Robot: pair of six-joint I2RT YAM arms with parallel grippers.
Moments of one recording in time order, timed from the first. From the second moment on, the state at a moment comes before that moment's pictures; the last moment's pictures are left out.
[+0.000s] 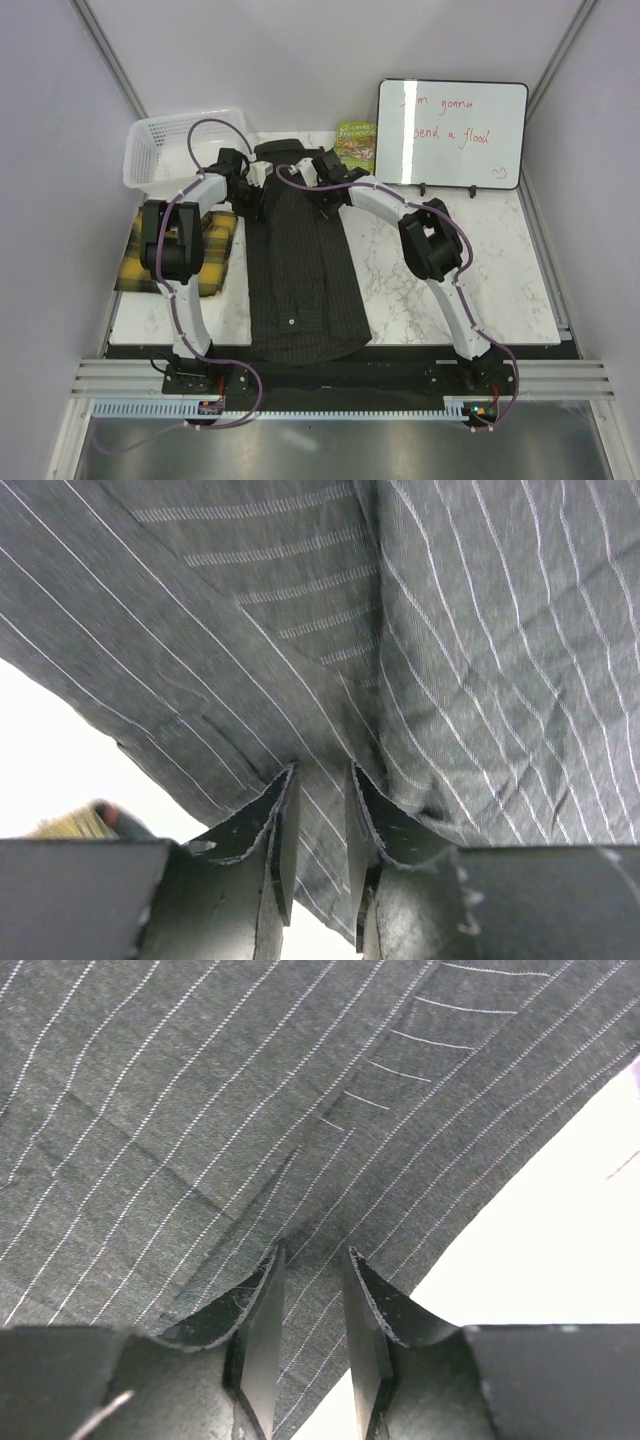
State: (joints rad) left arm -0.10 2.05 1.47 -0.59 0.34 0.27; right arm 0.61 2.41 2.00 -0.55 -0.05 -0.25
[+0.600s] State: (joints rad) left arm -0.18 1.60 1.20 -0.61 0.43 0.25; right arm 0.59 1.96 1.54 -0.62 -0.28 -0.31
